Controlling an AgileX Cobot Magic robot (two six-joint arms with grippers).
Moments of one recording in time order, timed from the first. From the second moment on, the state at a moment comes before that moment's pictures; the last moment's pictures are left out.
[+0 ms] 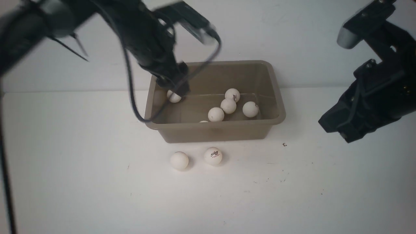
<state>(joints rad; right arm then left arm) 0.33 1.32 -1.27 0.32 1.18 -0.55 -0.27 1.96 -1.95 -0.27 1.22 0.63</state>
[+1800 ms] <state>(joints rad) 0.33 1.32 -1.27 0.32 1.17 -0.55 -0.29 1.87 -1.19 -0.54 0.58 0.71</state>
